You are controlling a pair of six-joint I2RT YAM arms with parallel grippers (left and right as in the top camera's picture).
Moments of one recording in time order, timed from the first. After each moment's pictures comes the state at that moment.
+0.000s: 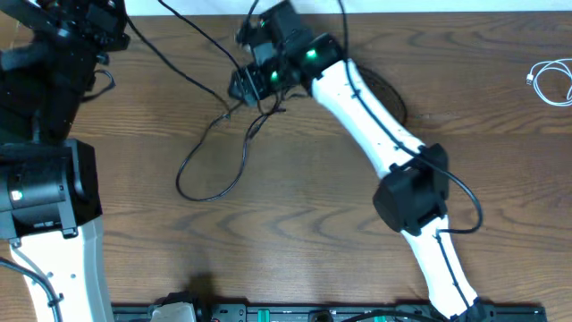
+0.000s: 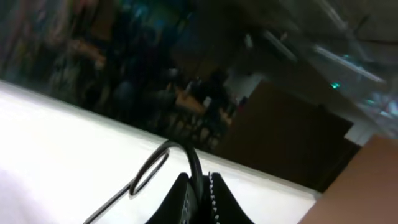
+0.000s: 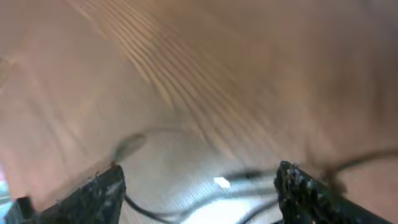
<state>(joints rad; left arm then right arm) 0.15 1.23 1.68 -0.24 0.46 -0.66 0.61 2.41 2.39 -0.92 -0.43 0.20</state>
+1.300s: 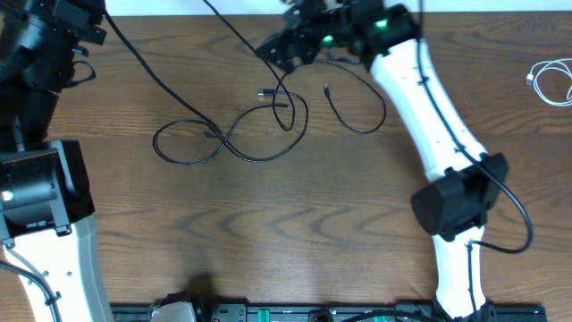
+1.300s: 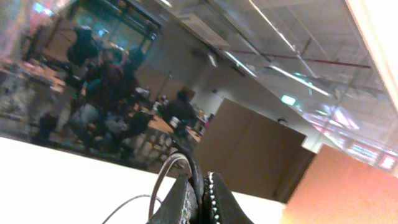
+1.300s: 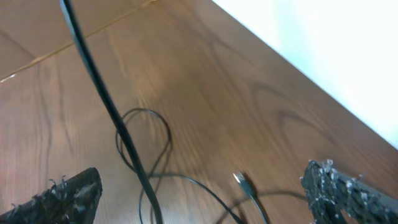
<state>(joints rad) 0.21 1.24 1.68 -0.01 0.59 -0.80 0.45 2.23 2.34 -0.78 -0.65 -0.21</state>
